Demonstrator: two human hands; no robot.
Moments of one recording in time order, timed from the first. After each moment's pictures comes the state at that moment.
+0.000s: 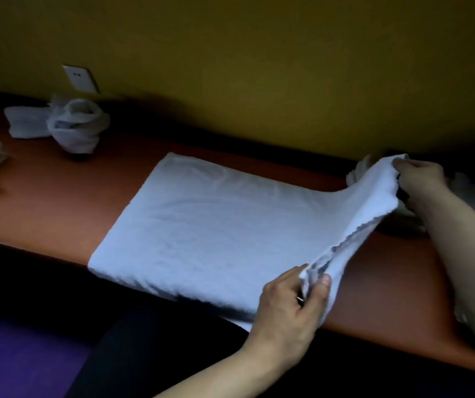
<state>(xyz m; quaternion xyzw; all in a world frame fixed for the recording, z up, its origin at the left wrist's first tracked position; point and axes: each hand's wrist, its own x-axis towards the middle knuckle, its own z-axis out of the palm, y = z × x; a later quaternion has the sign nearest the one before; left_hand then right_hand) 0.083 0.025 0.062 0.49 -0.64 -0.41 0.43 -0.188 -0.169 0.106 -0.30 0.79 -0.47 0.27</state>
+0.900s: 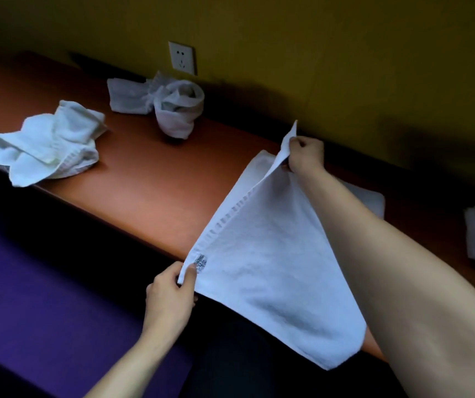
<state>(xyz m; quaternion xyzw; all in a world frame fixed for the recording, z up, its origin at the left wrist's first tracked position) 0.418 -0.013 -0.031 0.78 -0.39 -0.34 0.35 0.230 -0.289 0.059 -0.45 0.68 -0.41 0.41</state>
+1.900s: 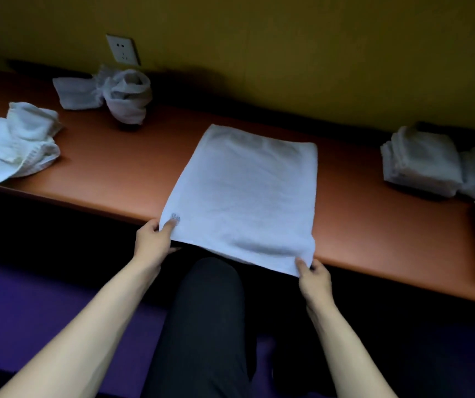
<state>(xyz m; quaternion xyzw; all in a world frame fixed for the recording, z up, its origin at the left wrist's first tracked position) 0.408 -0.024 -0.028 0.71 -0.26 -0.50 0.43 0.096 0.050 -0.071 -0.26 0.77 -0.40 0.42</state>
